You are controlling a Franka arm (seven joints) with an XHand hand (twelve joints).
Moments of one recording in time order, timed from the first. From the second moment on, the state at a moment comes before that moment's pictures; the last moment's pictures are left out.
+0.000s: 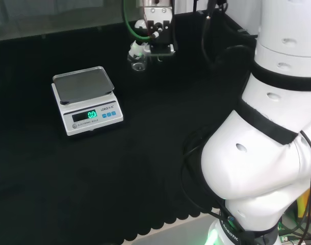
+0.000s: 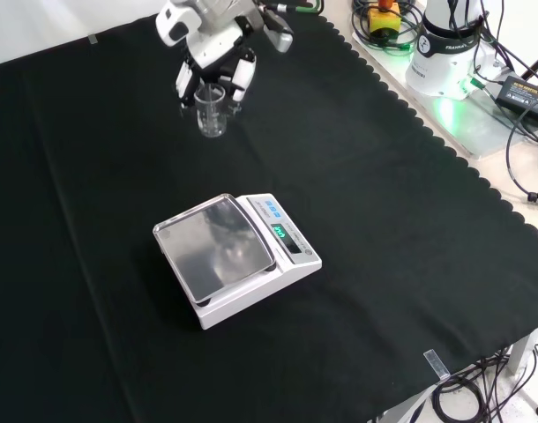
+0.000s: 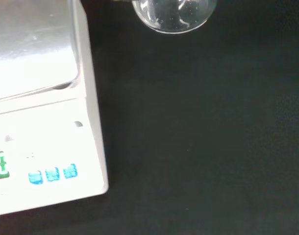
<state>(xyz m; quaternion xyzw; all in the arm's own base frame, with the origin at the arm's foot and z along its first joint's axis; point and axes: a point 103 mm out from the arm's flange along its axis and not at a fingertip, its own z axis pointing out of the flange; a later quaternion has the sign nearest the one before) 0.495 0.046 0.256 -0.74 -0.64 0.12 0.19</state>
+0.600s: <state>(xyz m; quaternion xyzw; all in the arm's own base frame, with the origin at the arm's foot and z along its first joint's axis) 0.539 0.102 0.222 -0.70 -0.67 0.13 0.21</state>
